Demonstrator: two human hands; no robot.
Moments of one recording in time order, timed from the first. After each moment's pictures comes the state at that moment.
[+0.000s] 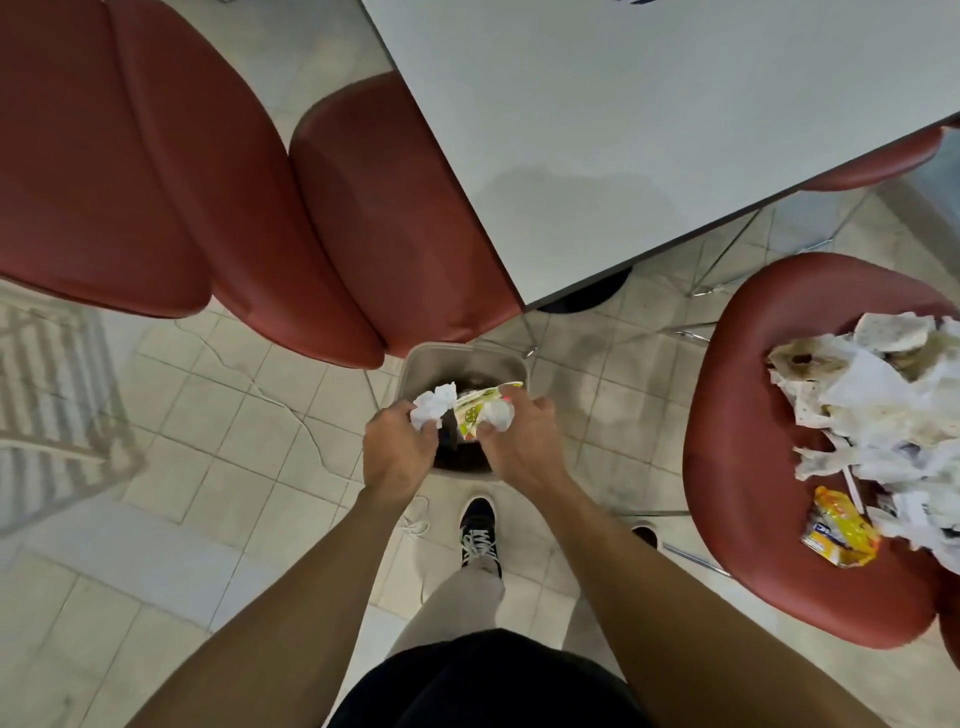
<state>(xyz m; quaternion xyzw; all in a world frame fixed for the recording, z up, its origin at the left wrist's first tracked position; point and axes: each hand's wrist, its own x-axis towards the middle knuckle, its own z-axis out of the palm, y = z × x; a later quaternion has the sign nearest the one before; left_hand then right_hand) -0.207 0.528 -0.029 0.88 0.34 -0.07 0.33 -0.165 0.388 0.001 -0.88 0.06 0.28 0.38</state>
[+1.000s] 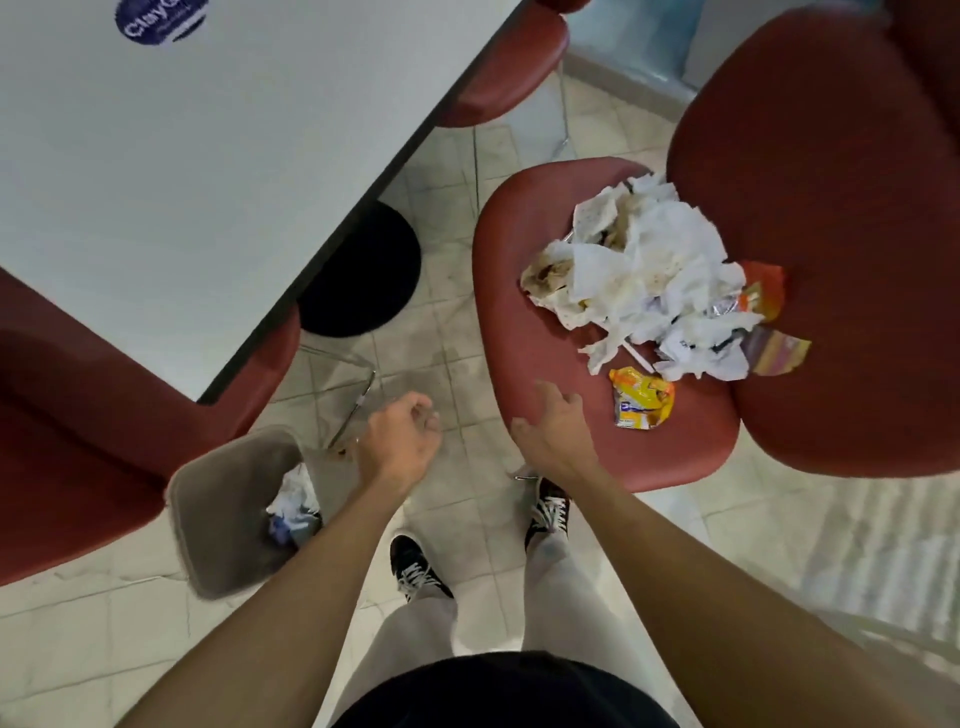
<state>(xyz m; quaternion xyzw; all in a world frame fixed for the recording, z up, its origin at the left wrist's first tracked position) -0.119 0.267 -0.031 0.94 0.05 -0.19 0.27 -0.167 0.089 -0.007 -0.84 0.32 0.20 0.40</state>
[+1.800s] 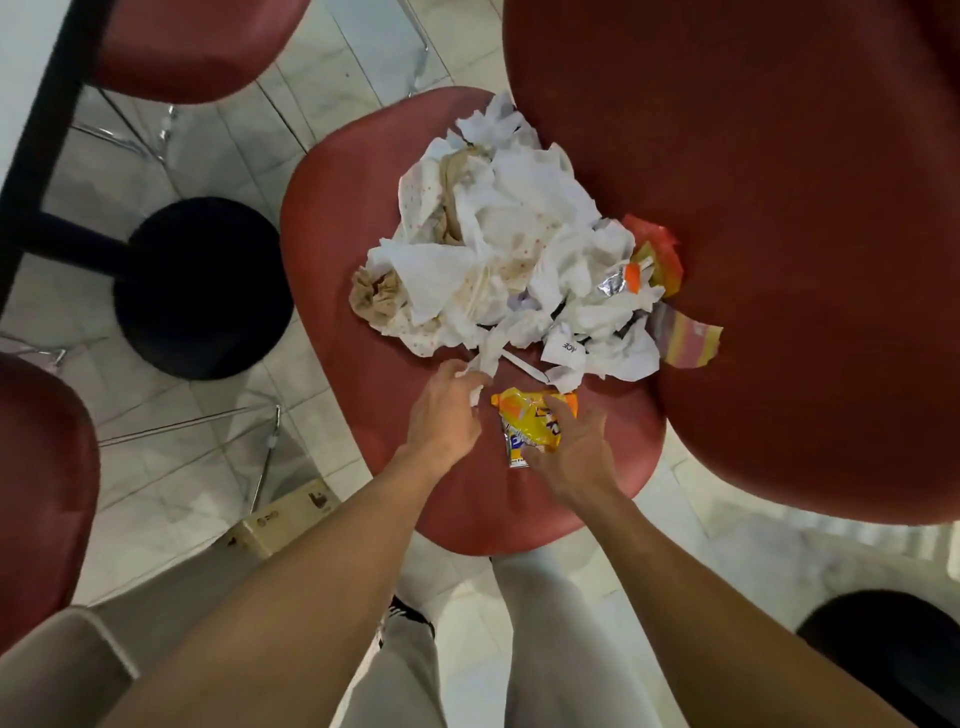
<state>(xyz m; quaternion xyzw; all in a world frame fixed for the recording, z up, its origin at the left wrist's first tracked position) -0.060 -0.018 -0.160 0.90 -0.22 -0.32 0.18 -0.182 -0.133 -0.144 -0.78 0.43 0.25 0.39</state>
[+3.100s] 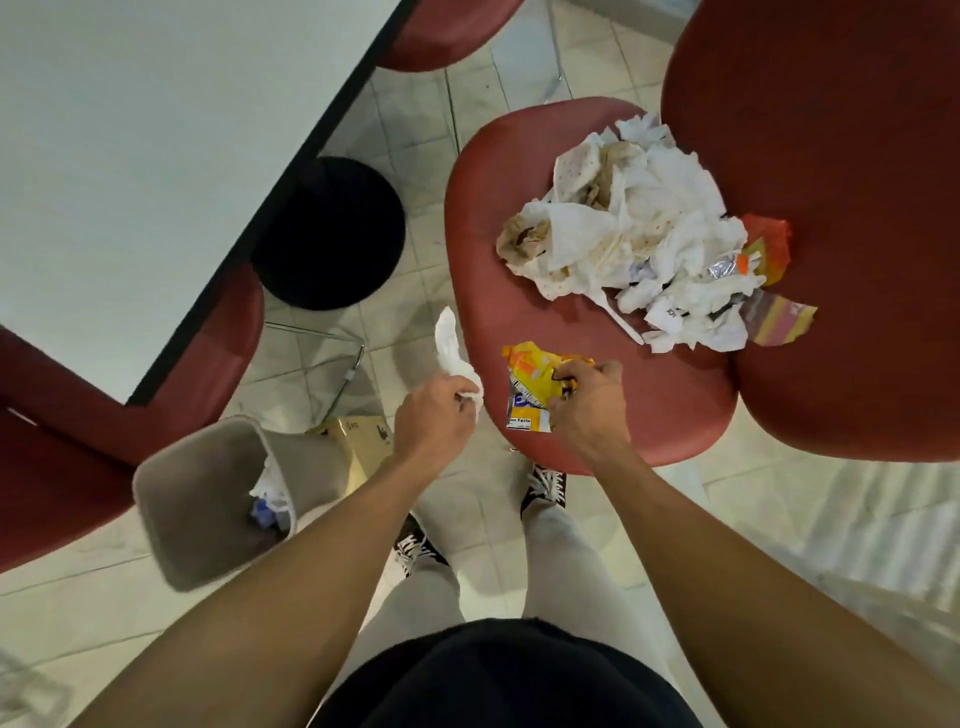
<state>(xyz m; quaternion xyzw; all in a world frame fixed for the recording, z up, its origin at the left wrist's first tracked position) -0.124 0.182 -0.058 0.94 -0.06 -0.23 0.26 -0.173 0.011 -0.043 -0.84 0.36 0.15 0.38</state>
